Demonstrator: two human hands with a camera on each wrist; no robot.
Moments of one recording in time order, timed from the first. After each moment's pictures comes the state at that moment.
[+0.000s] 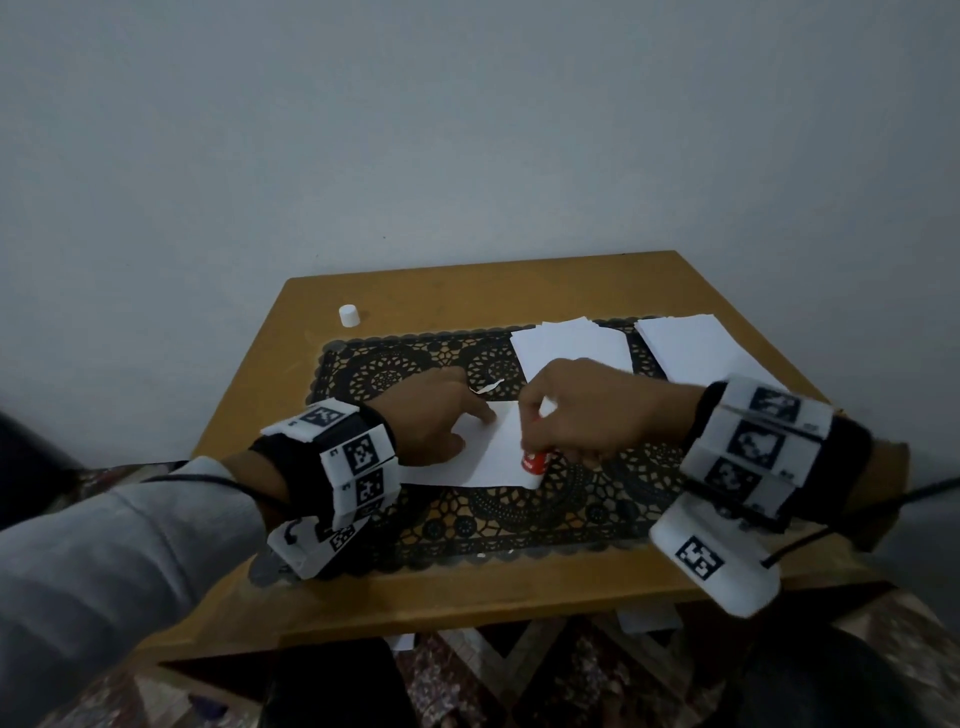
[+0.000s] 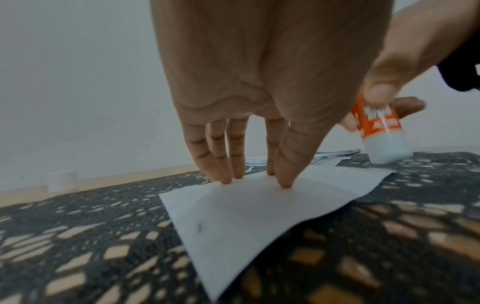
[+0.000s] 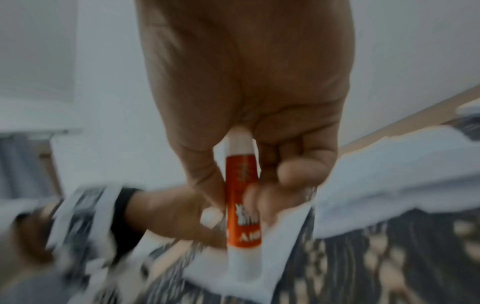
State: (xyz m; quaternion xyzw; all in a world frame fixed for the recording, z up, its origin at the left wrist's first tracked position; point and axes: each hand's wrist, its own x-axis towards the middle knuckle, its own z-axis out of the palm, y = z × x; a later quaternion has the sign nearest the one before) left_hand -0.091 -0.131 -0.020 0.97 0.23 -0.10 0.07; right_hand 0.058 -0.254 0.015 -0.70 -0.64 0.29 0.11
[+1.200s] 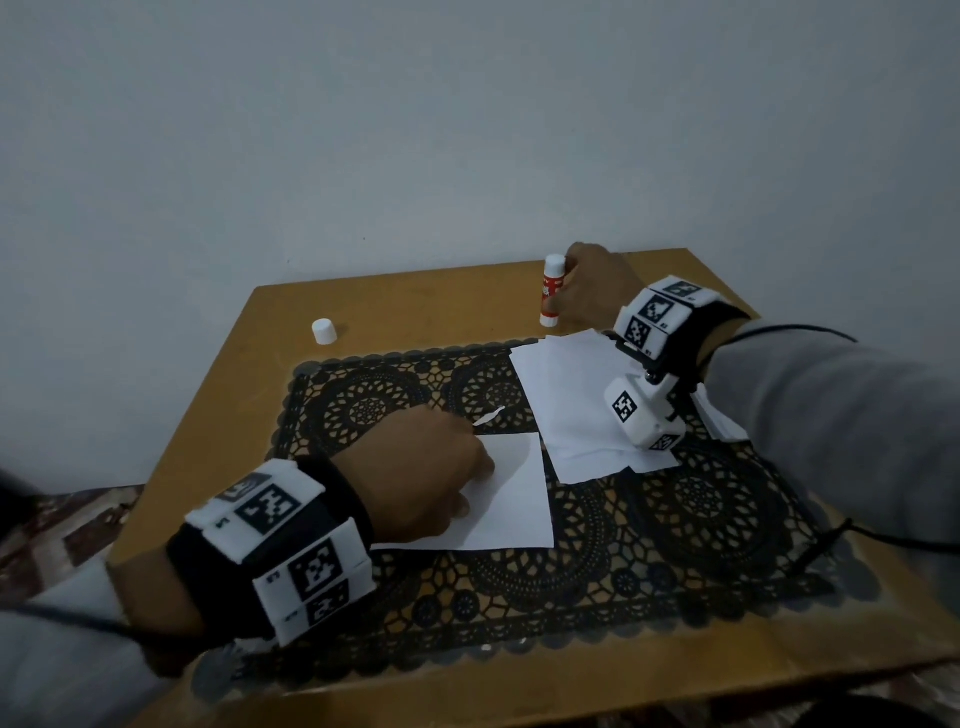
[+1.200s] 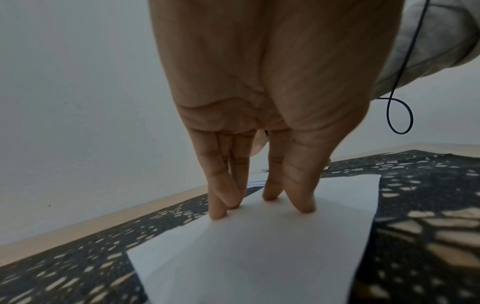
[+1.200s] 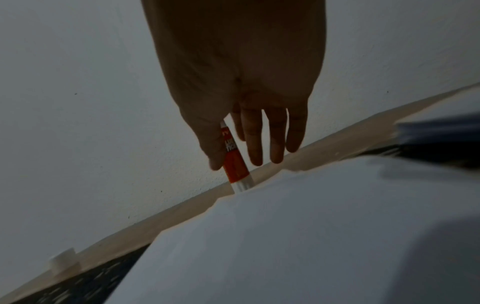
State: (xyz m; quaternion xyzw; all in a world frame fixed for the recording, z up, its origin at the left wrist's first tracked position) left_hand -0.086 -0.130 -0.019 0.98 0.15 -0.14 -0.04; right_hand 0.182 -0.103 -0.018 -0.85 -0.47 0.07 0.24
